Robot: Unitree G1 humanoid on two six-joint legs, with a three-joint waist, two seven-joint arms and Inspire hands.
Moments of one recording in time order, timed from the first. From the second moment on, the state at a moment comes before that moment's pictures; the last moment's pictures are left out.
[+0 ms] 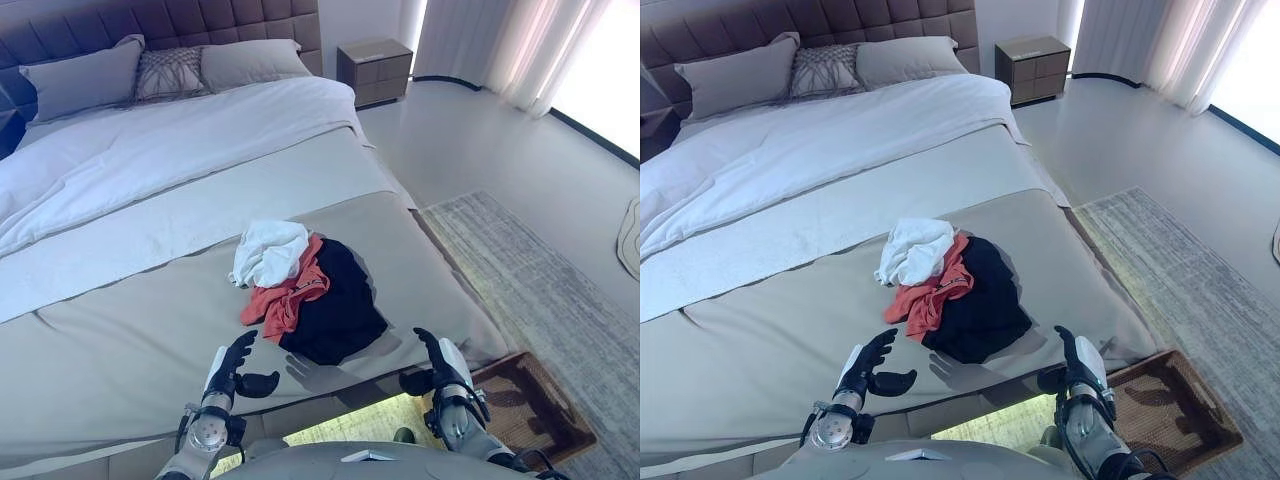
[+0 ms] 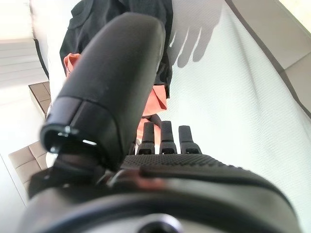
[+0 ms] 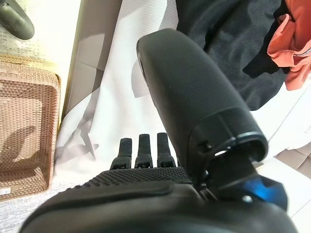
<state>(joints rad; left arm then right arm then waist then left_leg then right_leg) 0.08 0.25 -0.30 0.91 0.02 -0.36 0.21 0.03 -0.31 0.41 0.87 -0.18 -0.11 -0.45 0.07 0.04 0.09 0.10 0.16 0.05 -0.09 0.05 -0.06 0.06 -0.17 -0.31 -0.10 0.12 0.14</state>
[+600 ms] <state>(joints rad) 0.08 0.25 -0.30 0.87 0.00 -0.36 0.19 0.03 -0.31 0.41 0.89 -0.18 -0.11 -0.43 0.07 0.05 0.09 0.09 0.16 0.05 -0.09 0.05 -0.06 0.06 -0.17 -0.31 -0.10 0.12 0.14</state>
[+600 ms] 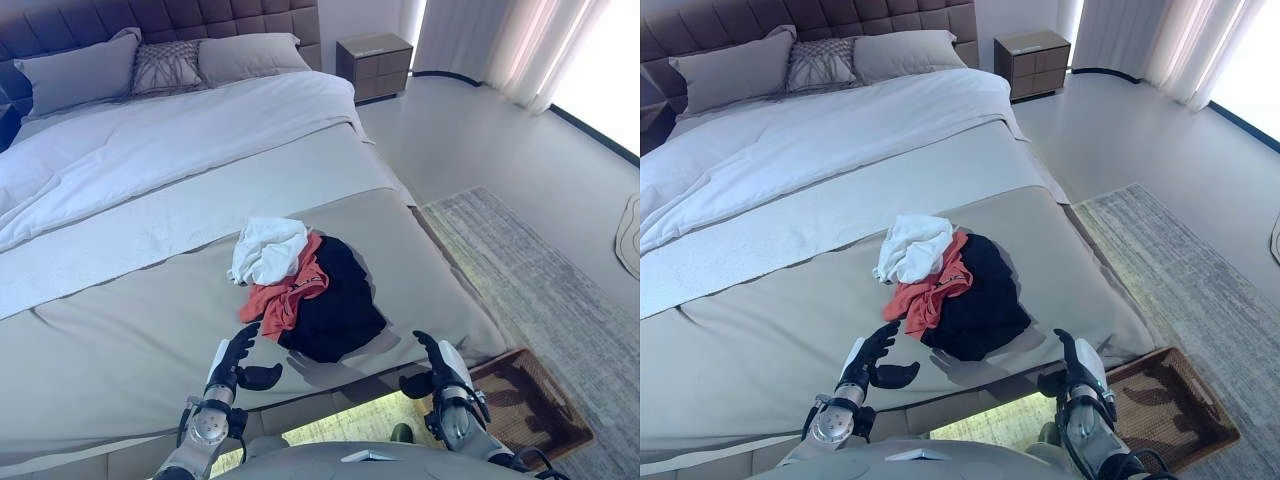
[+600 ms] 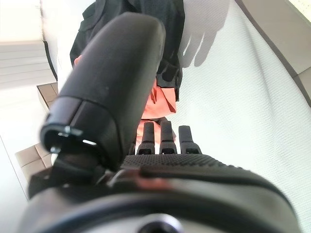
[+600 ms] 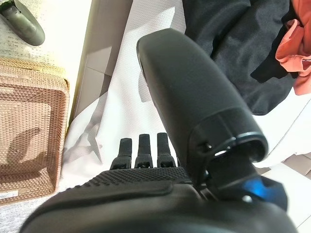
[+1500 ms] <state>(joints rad) 0.06 0.32 -0.32 0.81 -0.02 -0.36 0.19 -0.38 -0.53 0.41 0.57 -0.24 0.10 -0.49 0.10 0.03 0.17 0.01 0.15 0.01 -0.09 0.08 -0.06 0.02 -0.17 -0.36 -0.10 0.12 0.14</state>
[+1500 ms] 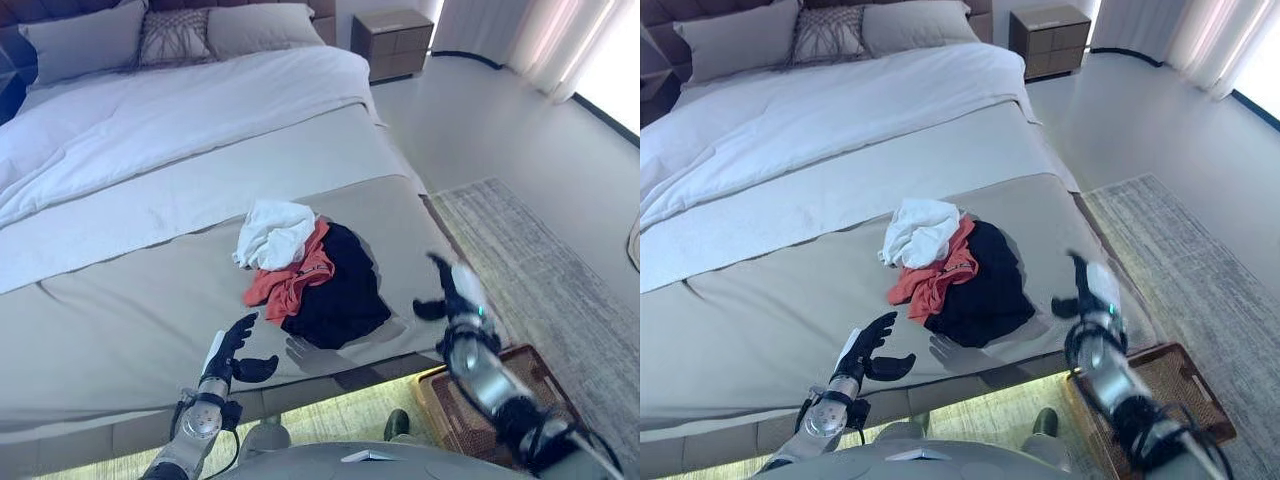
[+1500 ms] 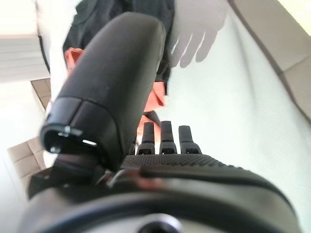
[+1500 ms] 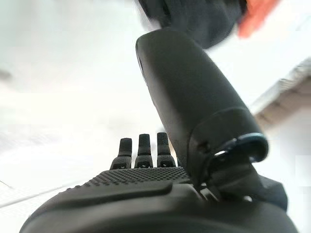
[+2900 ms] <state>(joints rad) -0.03 0.57 -0.33 0.20 -0.32 -0.49 0.24 -1.46 -0.70 0.77 1.15 -0.24 0.46 -0.16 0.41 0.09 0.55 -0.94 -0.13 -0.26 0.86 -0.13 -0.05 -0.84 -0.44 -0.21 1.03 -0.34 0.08</state>
